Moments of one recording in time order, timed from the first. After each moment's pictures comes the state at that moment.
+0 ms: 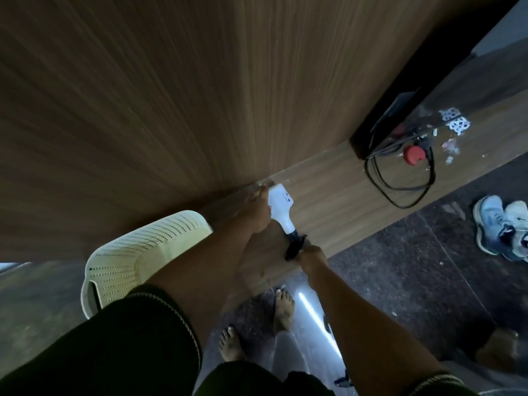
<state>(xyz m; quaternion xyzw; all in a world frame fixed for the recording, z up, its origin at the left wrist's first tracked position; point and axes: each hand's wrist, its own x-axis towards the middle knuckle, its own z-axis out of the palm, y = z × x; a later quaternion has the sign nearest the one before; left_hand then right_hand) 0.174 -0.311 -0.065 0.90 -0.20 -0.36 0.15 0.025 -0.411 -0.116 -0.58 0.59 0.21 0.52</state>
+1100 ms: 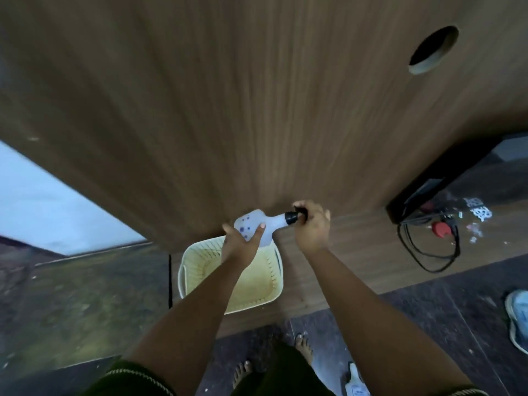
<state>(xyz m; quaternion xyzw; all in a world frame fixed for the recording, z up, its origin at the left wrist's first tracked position) 0.132 -0.133 0.082 0.87 0.19 -0.17 0.43 0.122 -0.287 0.102 -0.87 0.22 -0.12 0.42</state>
